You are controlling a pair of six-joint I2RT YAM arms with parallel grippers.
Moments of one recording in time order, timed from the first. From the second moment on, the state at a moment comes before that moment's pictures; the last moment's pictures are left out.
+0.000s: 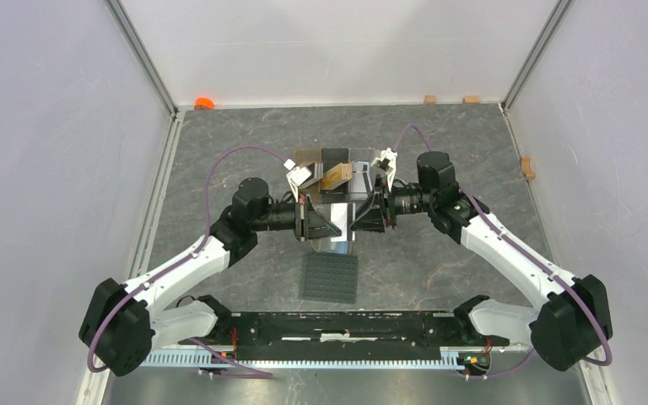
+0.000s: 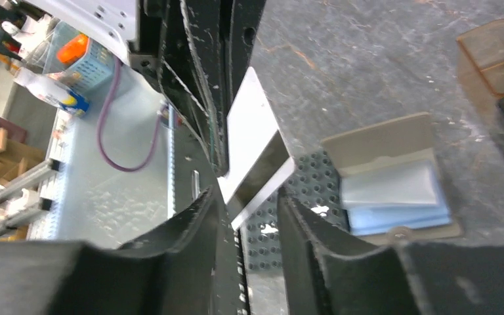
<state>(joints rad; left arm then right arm) -0.61 1.11 0.66 0.22 0.80 -0.62 0.50 1.19 0.87 -0.14 -0.99 0.12</state>
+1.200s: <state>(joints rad) -0.62 1.31 0.72 -0.22 0.21 -0.57 0.61 1.36 0.70 0.00 -0.37 0.53</state>
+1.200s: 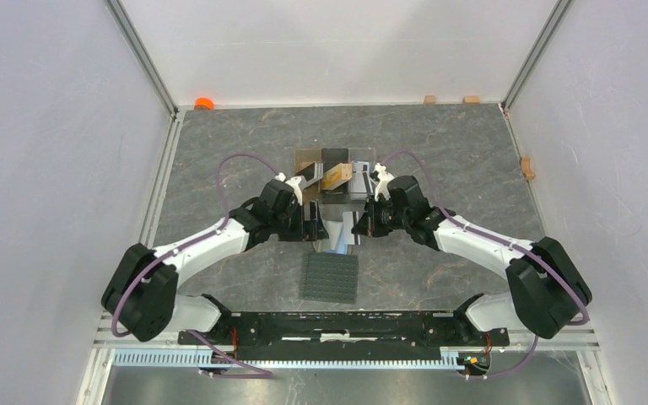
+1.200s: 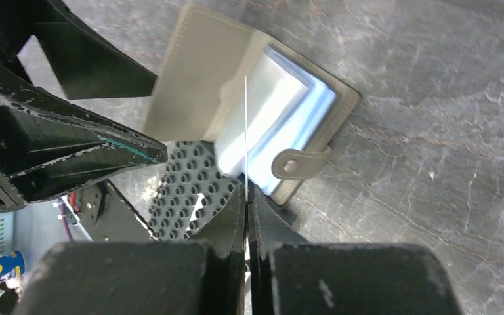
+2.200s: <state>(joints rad) -0.62 1.52 0.75 -0.23 0.14 -0.54 0.61 1.44 0.62 0.12 -0.24 0.68</state>
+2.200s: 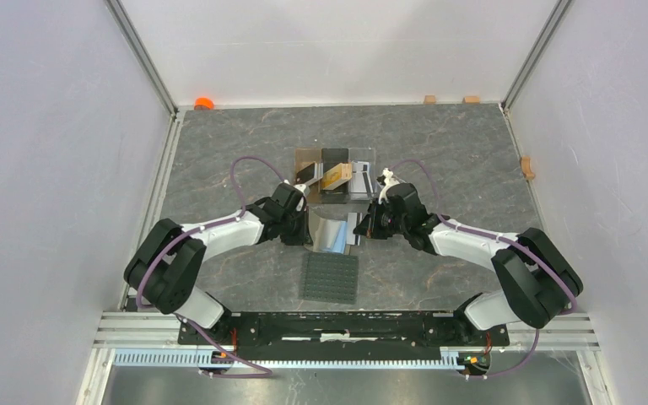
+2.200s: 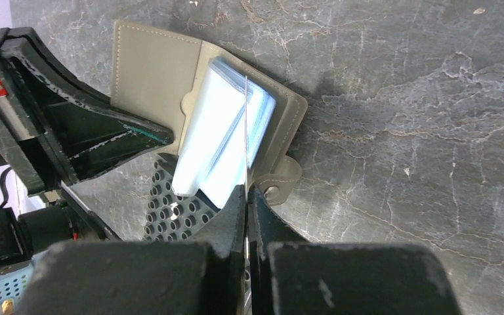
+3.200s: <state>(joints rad) -0.61 1.58 0.77 -0.20 0.17 -0.55 0.61 1.40 0.58 0.16 -0.17 0.72</state>
